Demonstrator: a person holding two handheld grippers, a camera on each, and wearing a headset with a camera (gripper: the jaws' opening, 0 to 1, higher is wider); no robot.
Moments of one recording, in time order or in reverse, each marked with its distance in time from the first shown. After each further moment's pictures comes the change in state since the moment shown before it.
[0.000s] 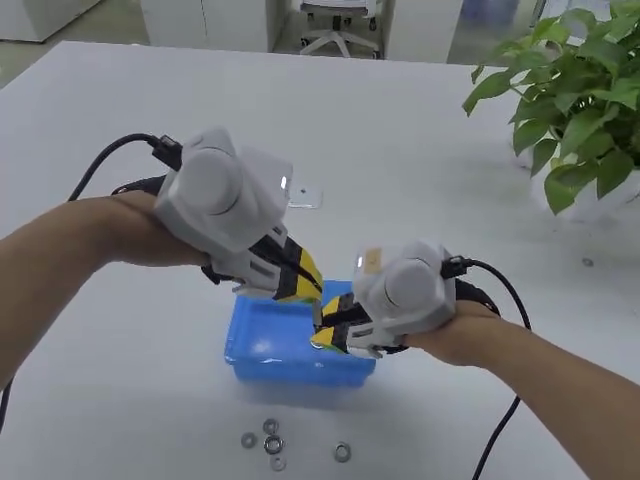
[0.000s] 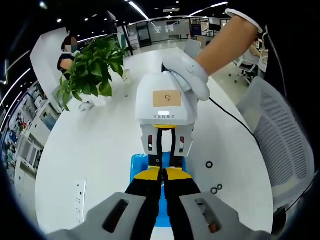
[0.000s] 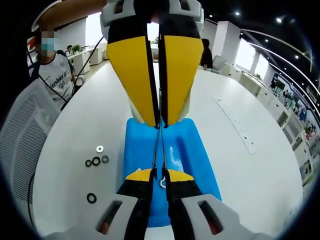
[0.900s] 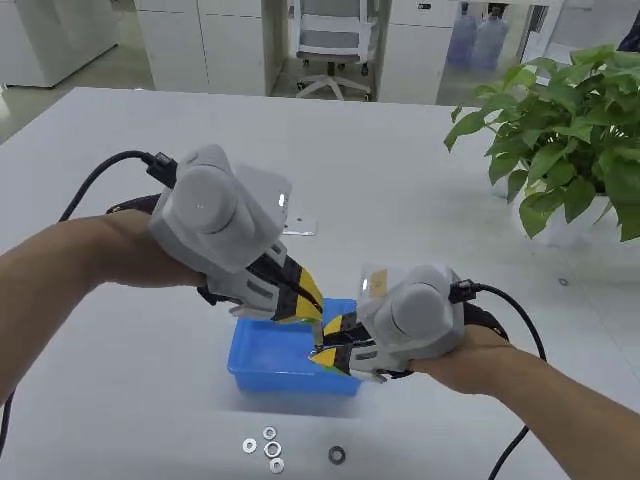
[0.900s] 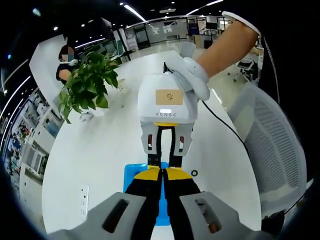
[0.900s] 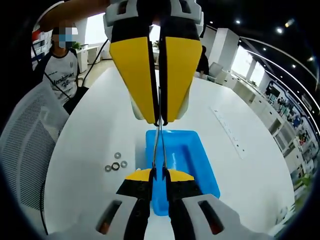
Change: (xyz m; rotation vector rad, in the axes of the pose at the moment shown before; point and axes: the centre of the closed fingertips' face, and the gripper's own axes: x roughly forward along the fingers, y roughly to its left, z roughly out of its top) left arm -0.022 -0.040 0.035 0.041 -0.004 0.019; right arm -0.036 0.034 0.020 -0.037 -0.018 -0.059
